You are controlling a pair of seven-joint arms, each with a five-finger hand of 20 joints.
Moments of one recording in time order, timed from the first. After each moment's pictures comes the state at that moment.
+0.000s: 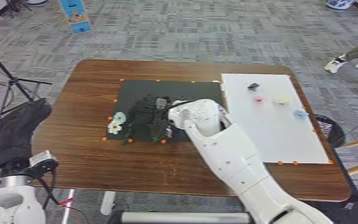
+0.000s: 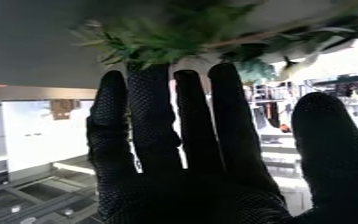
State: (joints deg) left arm 126.4 -57.1 -101.9 -116.3 51.7 24.4 19.9; right arm -60.3 -90.4 57.9 -67.6 -168.0 -19.5 -29.1
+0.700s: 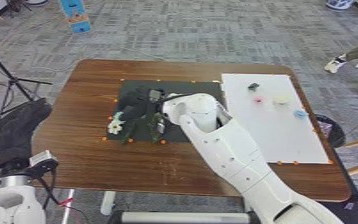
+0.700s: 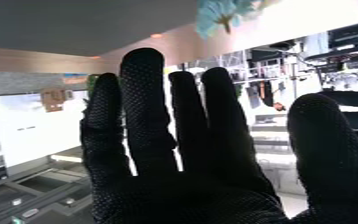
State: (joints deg) left arm 126.3 -57.3 -101.9 -116.3 51.9 24.2 19.8; right arm -58.5 -88.9 53.2 -72.2 -156.7 -20.3 -23.7
